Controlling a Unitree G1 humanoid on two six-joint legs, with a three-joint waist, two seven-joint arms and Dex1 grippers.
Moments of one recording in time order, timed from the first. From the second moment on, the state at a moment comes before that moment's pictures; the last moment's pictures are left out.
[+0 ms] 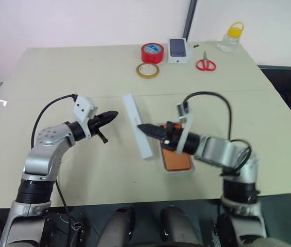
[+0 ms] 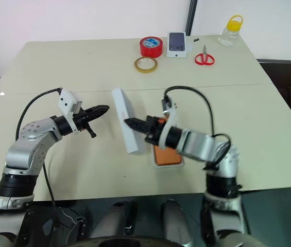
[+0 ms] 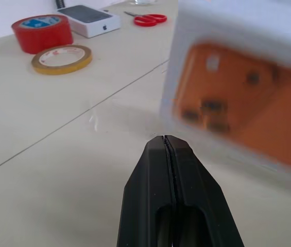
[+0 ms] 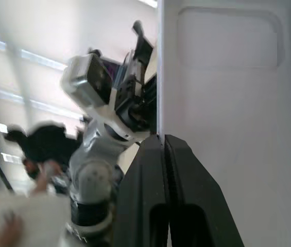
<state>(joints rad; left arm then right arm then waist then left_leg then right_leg) -0.38 0.54 0.05 -0.08 -0.38 0.40 -0.78 -0.37 -0.08 -0.10 -0.30 1.92 1.07 -0.62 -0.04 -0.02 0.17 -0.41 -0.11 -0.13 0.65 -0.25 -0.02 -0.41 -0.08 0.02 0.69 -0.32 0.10</state>
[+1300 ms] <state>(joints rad) -0.51 0.44 -0.21 -0.07 -0.26 0.46 -0.86 -0.64 -1.10 0.31 -0.38 0.75 0.97 0.38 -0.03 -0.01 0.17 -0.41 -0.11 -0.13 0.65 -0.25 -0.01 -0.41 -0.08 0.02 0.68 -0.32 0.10</state>
